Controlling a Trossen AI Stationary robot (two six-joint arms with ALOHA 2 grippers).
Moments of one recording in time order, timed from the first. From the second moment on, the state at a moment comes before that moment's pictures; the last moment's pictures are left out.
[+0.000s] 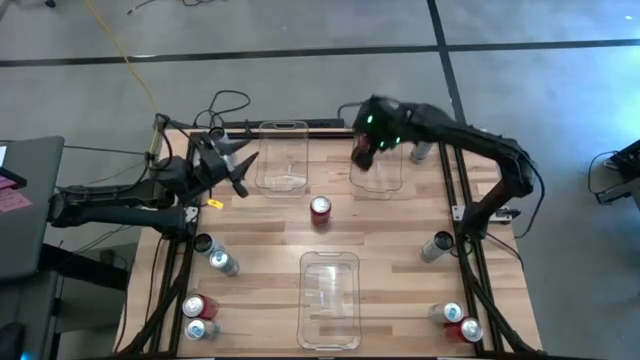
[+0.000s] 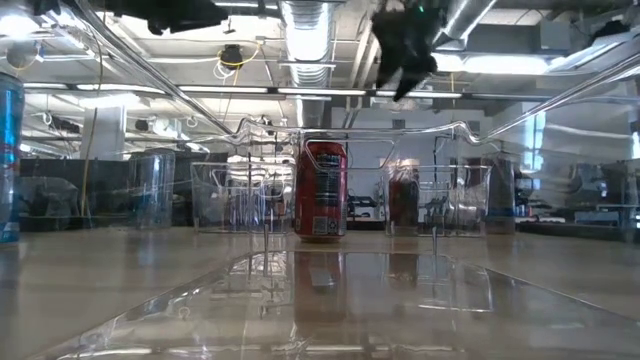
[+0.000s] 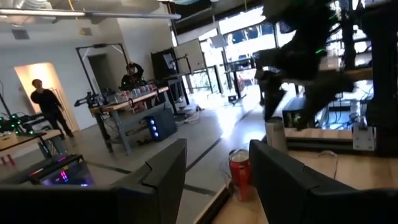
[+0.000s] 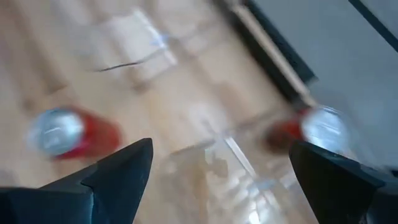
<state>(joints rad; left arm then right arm) 0.14 0.67 0.58 0.28 -0.49 0.33 -0.36 1.60 1.65 -1.01 0.13 0.12</state>
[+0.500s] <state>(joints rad) 0.14 0.67 0.58 0.18 -0.44 0.38 -0.11 1.78 1.65 -0.82 -0.03 -0.10</state>
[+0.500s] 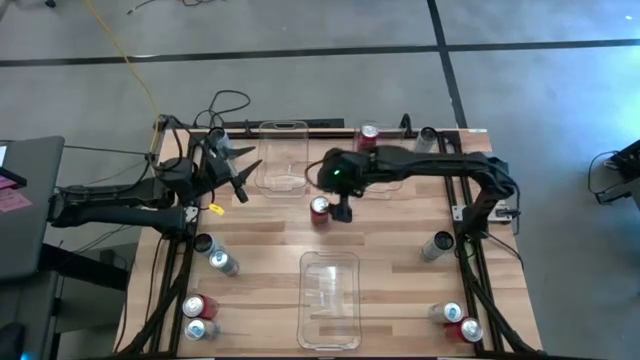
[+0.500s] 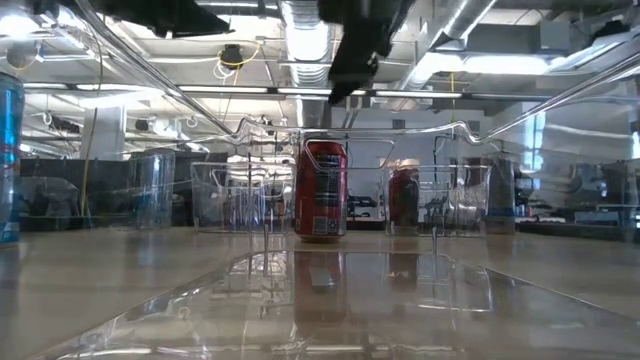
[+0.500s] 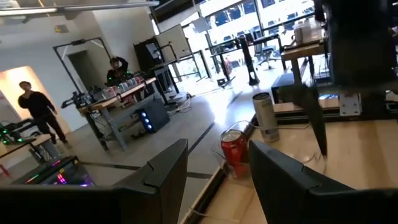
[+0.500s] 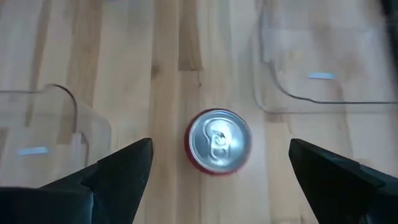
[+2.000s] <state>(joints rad) 0.14 0.67 0.61 0.13 -0.44 0.33 -0.13 1.99 1.65 -0.83 -0.11 -0.01</state>
